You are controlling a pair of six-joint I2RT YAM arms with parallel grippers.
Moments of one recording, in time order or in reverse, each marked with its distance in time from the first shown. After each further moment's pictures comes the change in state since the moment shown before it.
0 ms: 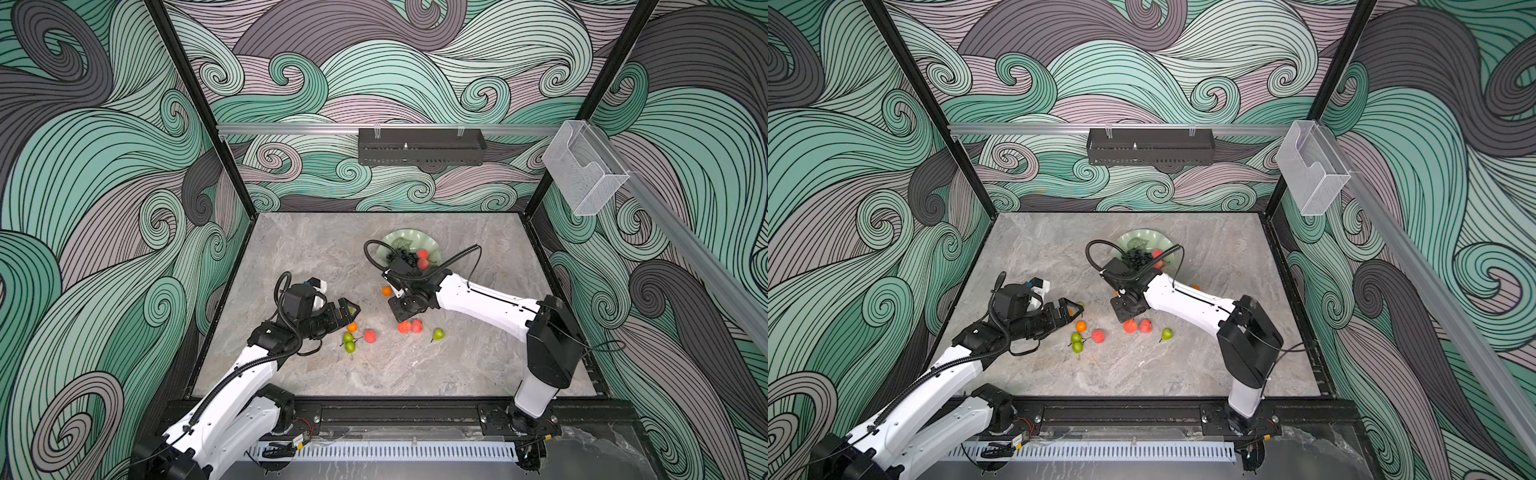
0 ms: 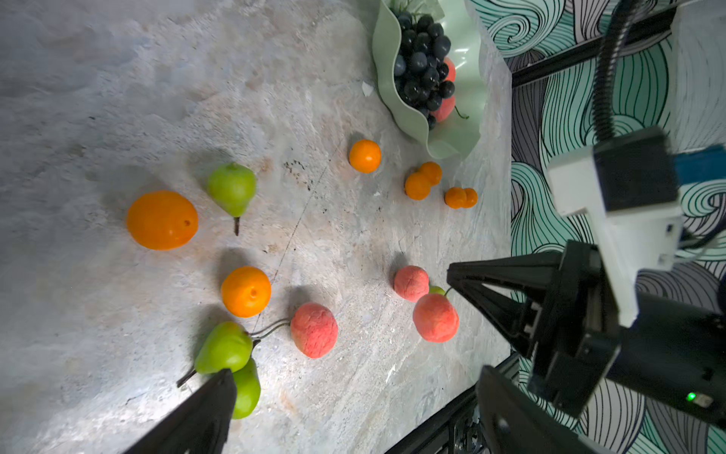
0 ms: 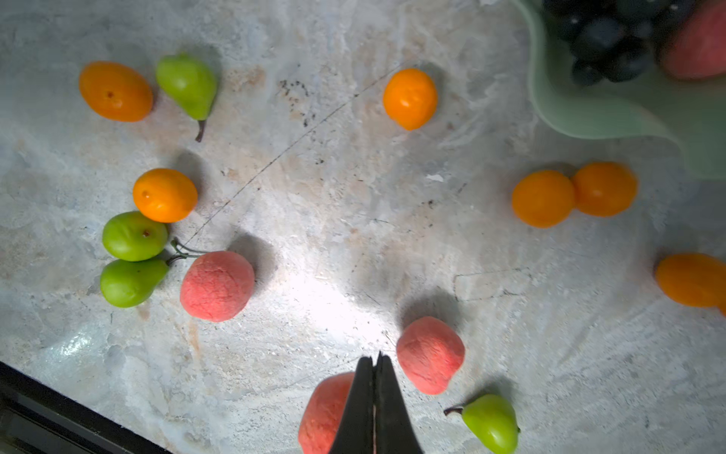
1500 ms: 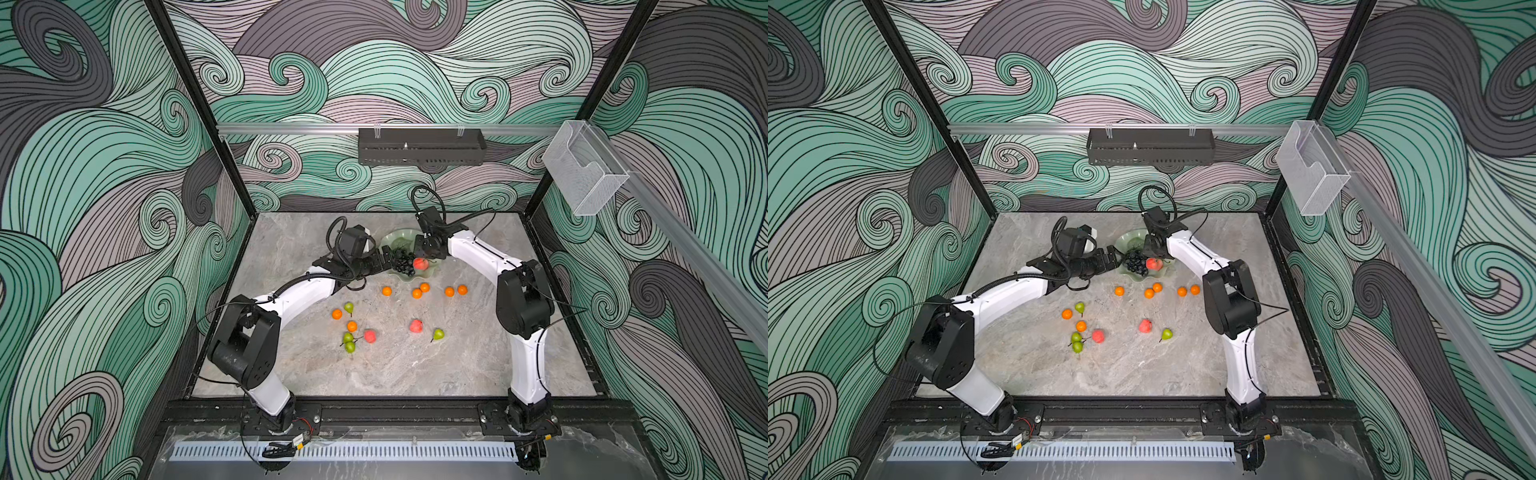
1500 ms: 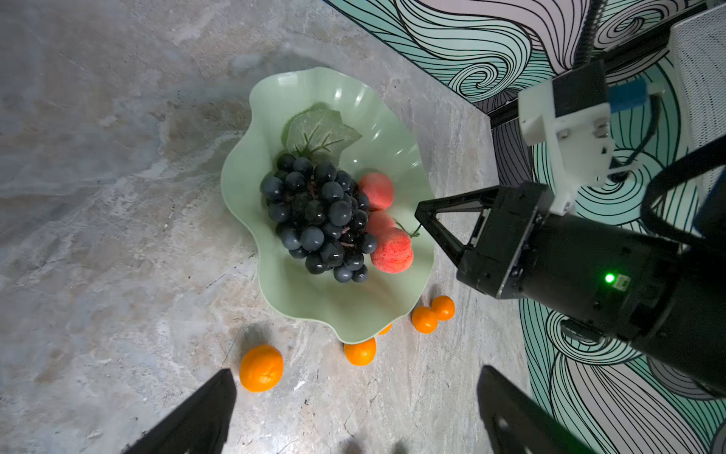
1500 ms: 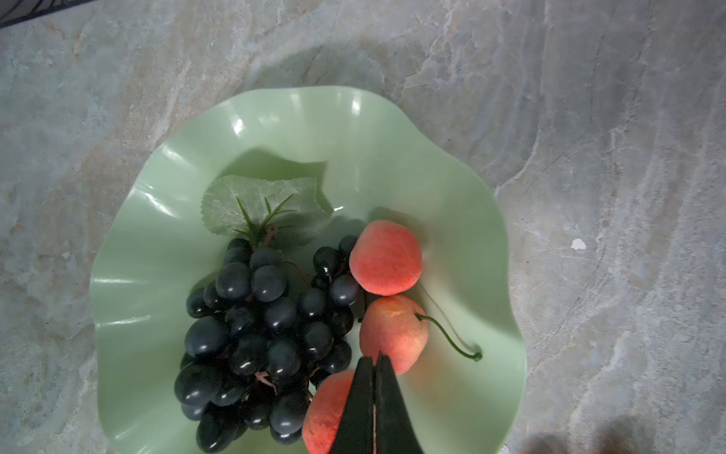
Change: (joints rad) left arm -0.097 0.760 0.582 0.248 -0.133 0.069; right arm -0.404 0.376 0.399 0.141 0.066 0.192
